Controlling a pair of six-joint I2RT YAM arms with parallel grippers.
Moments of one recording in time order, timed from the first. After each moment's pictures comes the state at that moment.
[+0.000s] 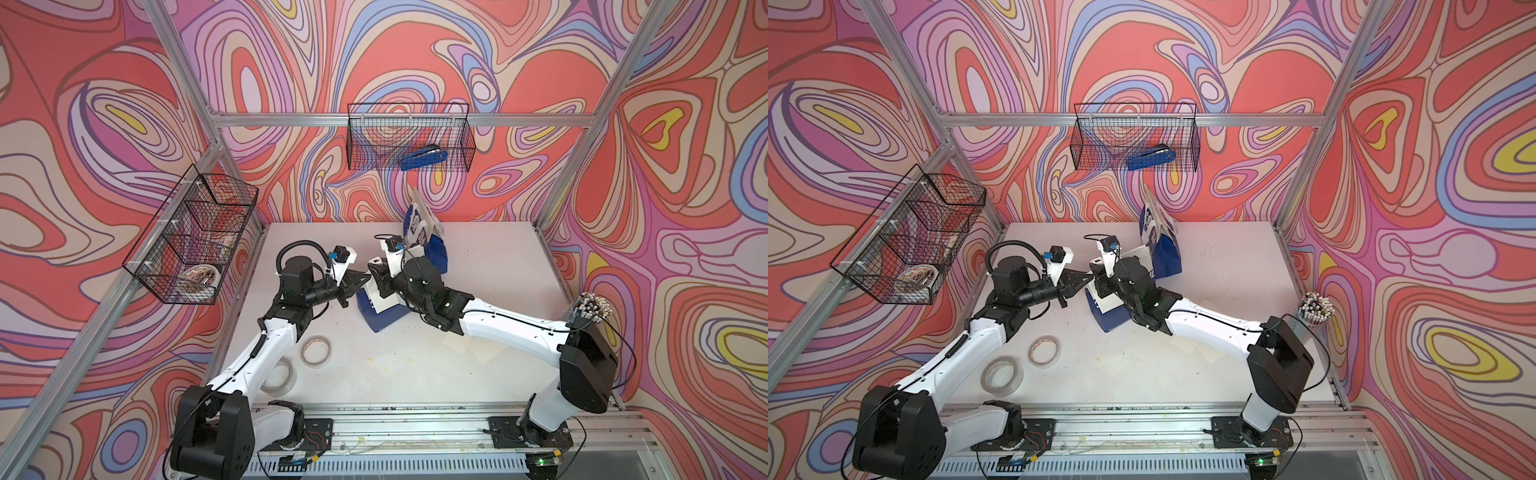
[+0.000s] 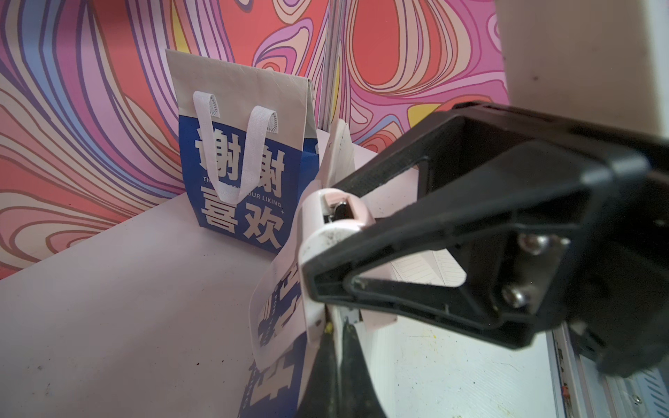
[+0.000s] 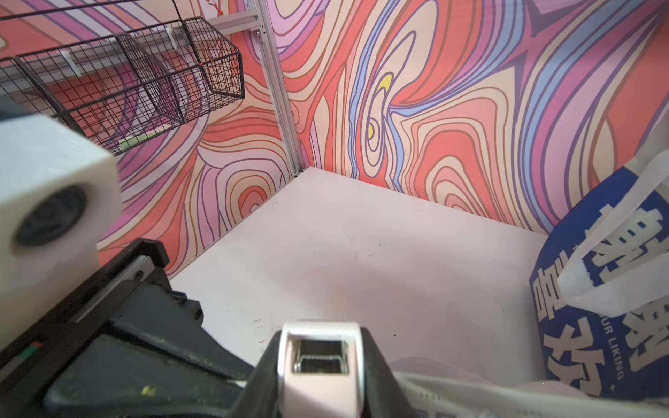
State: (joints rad) left arm -0.18 1.21 0.76 0.16 0.85 0.08; right arm 0.90 1.64 1.23 0.19 0.16 0.19
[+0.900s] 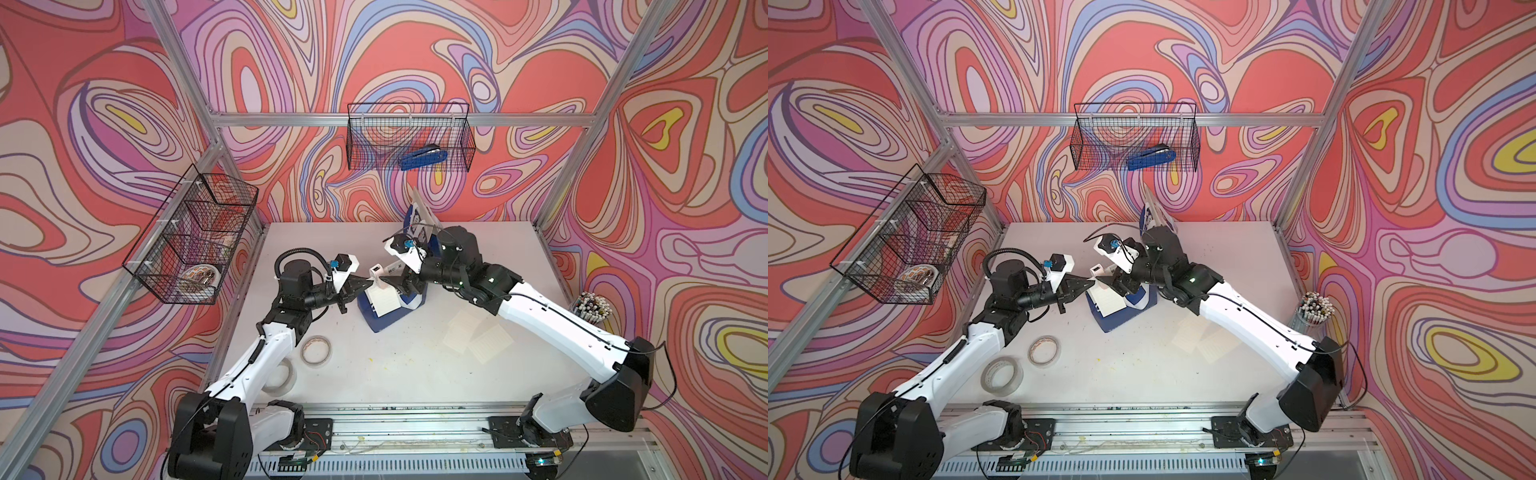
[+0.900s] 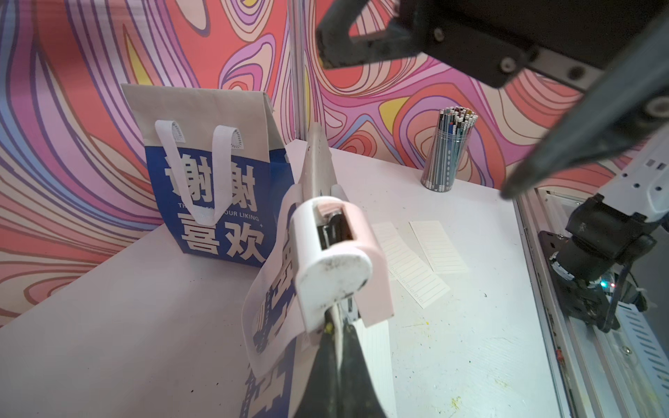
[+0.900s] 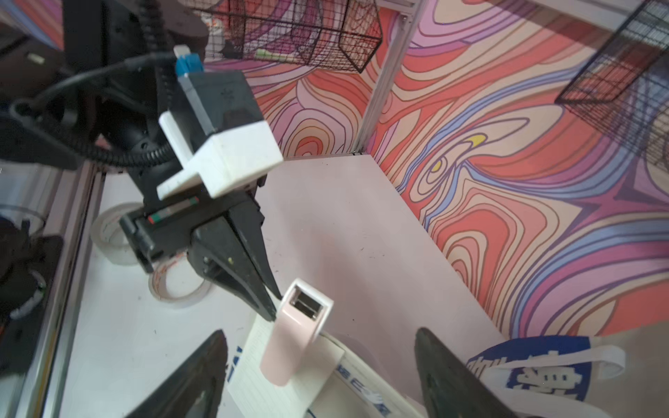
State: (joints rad) left arm -0.18 1.16 0.71 0.17 0.95 0.22; right arm 0.72 1.47 1.45 -0.37 -0.37 -0.52
